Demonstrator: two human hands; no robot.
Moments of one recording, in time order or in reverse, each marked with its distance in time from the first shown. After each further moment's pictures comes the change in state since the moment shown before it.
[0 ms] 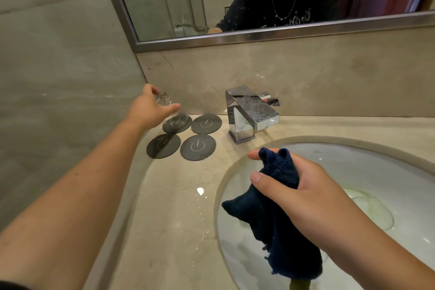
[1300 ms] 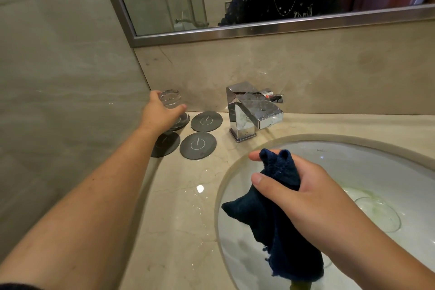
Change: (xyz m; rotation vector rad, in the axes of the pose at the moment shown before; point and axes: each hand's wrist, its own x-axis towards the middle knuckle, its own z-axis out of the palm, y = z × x) left_hand 0.001 -0.008 0.041 -0.215 0.045 -0.113; right_hand 0.007 0.009 0.003 0.019 0.008 0.023
